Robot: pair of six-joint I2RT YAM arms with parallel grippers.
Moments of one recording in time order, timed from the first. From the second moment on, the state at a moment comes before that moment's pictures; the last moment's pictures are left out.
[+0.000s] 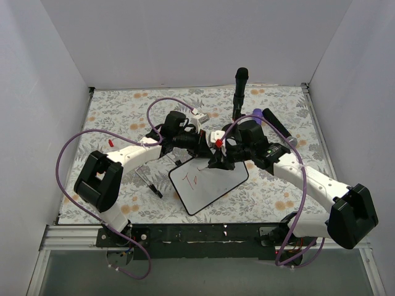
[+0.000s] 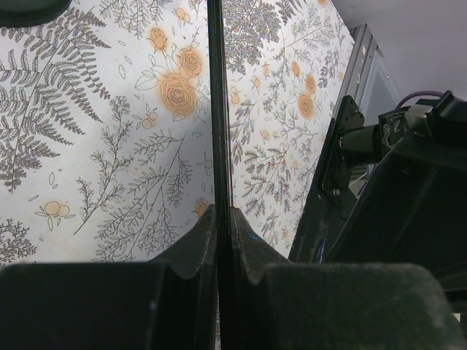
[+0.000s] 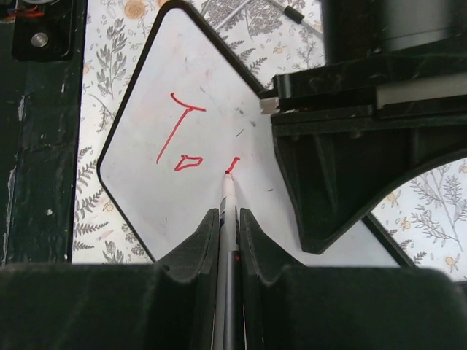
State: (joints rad) left arm -0.60 1.66 1.08 -0.02 0.77 -0.31; right arm 0.66 1.27 0.92 -0.26 -0.76 -0.49
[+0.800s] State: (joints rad) left arm -0.60 1.66 1.08 -0.02 0.78 -0.31; right arm 0.67 1.26 0.88 -0.30 -0.77 -0.50
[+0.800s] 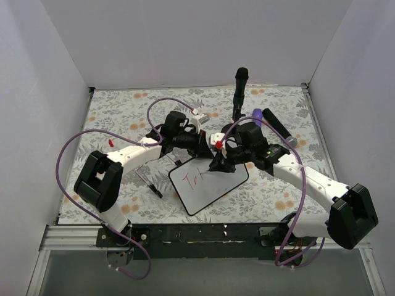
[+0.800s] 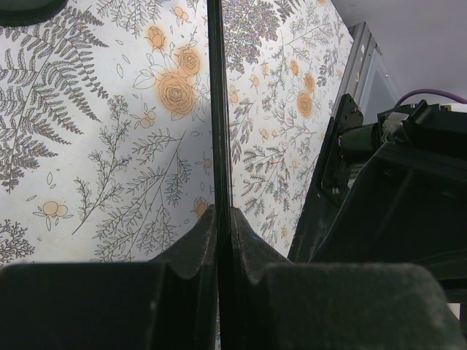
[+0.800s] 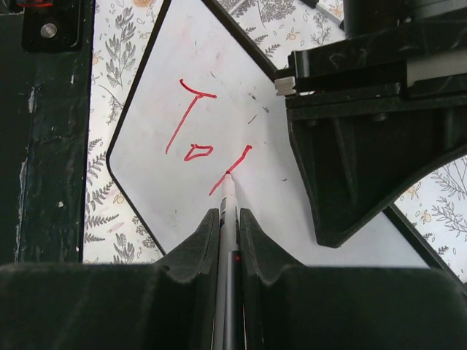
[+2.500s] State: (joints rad) left arm -0.60 1.66 1.08 -0.03 0.78 -0.31; right arm 0.70 1.30 0.89 -0.34 -0.78 -0.53
